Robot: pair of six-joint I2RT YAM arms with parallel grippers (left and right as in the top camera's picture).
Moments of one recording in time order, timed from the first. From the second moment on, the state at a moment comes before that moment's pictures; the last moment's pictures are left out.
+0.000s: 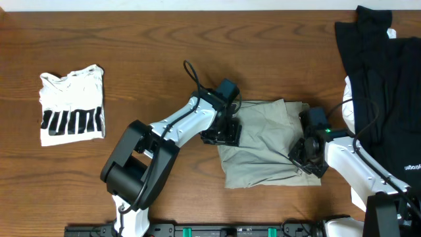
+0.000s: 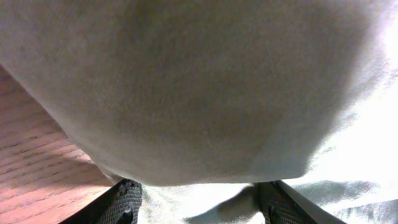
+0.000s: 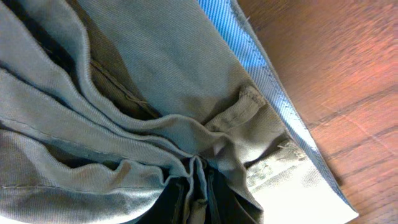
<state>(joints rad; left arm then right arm) -0.62 1.98 1.27 -0.79 0.37 -0.42 0.16 1.46 0.67 -0.77 0.02 0.87</state>
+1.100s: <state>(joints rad) -0.41 2.00 1.27 -0.95 0.41 -0.43 0.14 1.45 0.70 -0.69 0.07 0.59</state>
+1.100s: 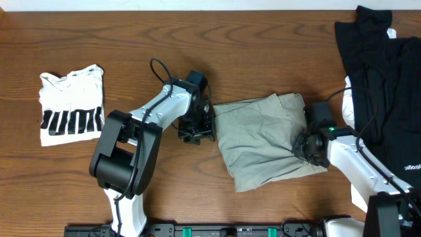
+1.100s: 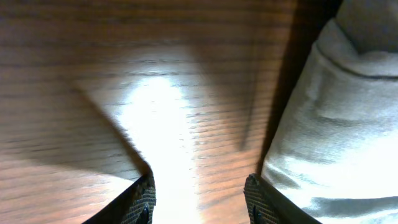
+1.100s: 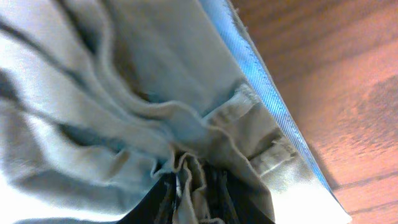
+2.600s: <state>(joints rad) -0.67 1.78 1.25 -1.05 0.31 -0.64 0.11 1.70 0.88 -0.81 -0.26 0.39</state>
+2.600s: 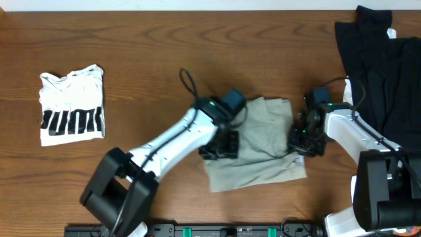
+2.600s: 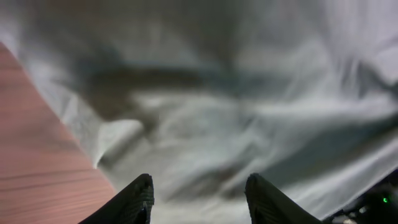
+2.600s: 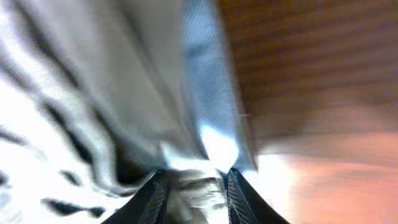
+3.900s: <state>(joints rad) -0.24 1.75 1.25 -0.65 0.07 -0.03 0.49 1.30 0.95 -0.86 -0.39 0.27</state>
